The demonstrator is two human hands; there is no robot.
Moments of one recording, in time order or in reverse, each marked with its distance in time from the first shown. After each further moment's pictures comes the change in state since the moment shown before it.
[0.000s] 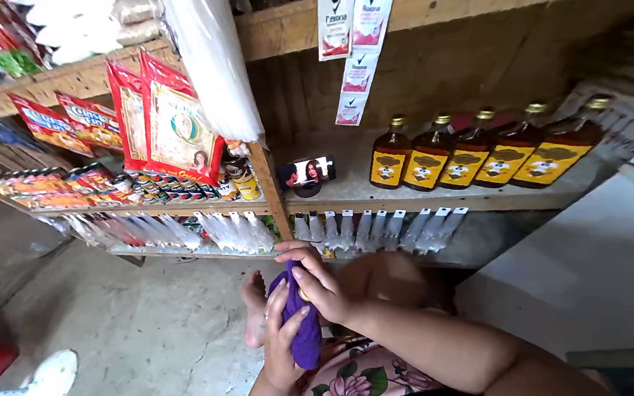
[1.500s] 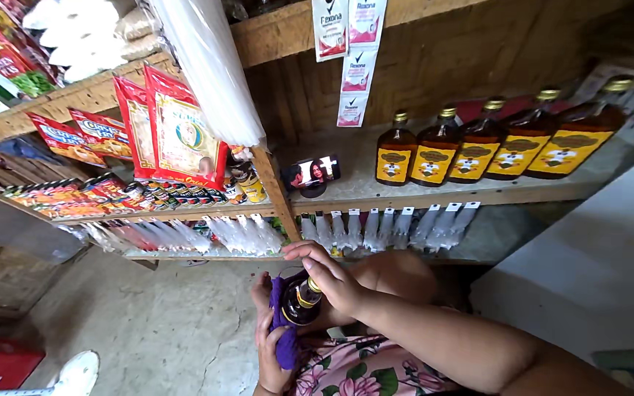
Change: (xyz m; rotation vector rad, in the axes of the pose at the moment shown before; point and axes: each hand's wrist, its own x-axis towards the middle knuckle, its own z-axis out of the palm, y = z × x) left_hand -0.098 -0.062 -0.029 0.023 -0.001 -0.173; right_hand 0.004 -0.002 -0.011 0.093 -0.033 0.184
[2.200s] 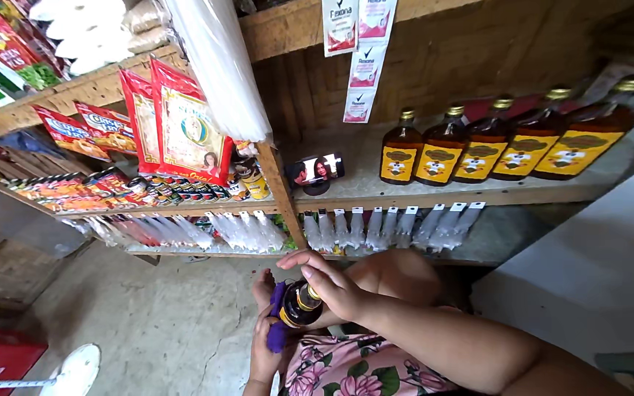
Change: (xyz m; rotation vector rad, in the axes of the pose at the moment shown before) left_hand -0.021 -0.030 -0.021 0.071 -0.134 -0.317; right_hand -0.006 0.003 0.008 0.062 -0.099 -0.064
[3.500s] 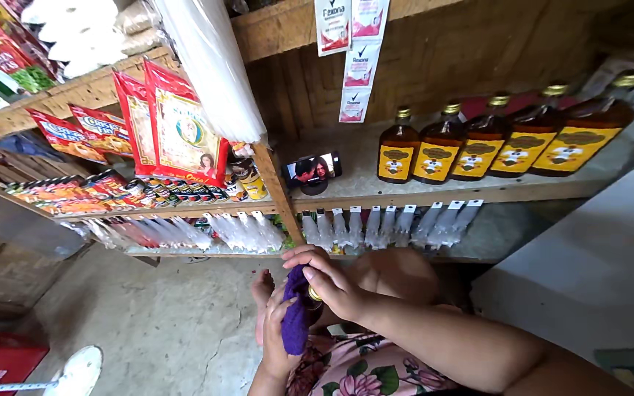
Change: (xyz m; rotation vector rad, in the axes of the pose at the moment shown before) left_hand 0.071 0.101 0.018 -0.261 0.063 0.361; right_hand -0.003 0.001 -0.005 -0.120 0.056 -0.056
